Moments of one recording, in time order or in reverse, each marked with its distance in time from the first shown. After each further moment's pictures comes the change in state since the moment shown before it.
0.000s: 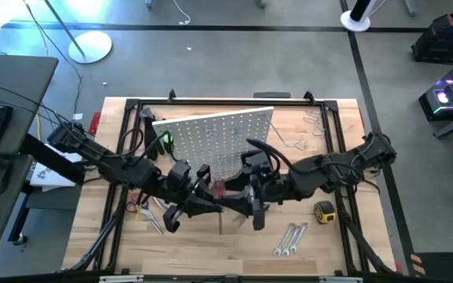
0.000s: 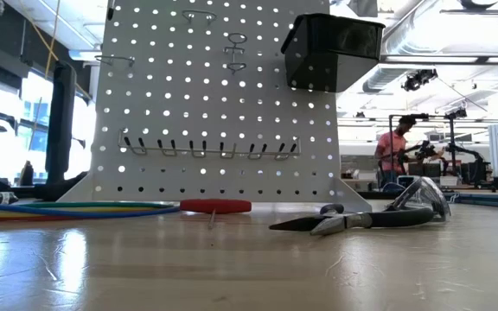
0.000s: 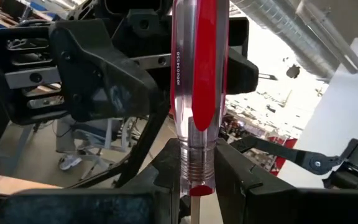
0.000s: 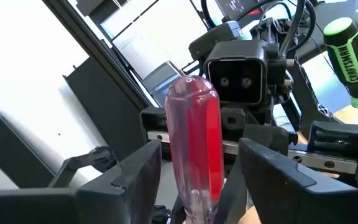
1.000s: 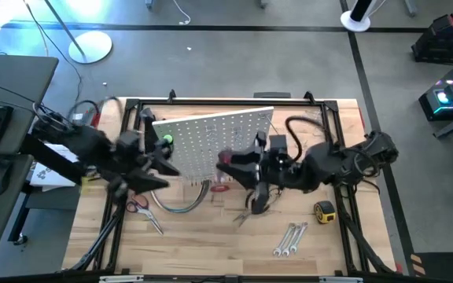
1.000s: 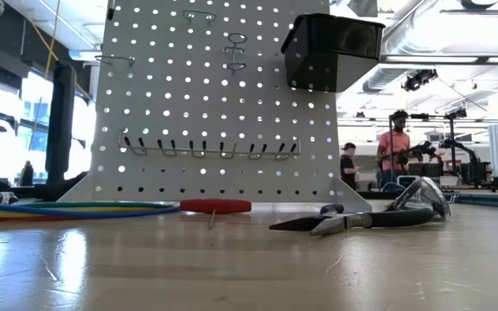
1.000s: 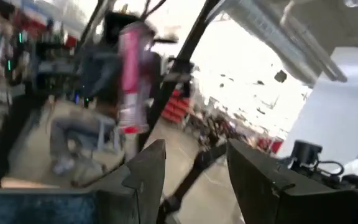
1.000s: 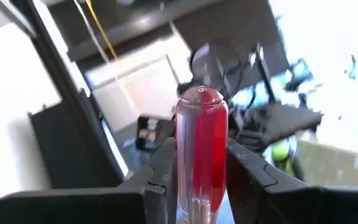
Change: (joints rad) left arm -0.010 -0.340 -0.001 -0.315 0.005 -0.001; right arm -0.023 -0.024 0.000 0.226 0.186 -0.332
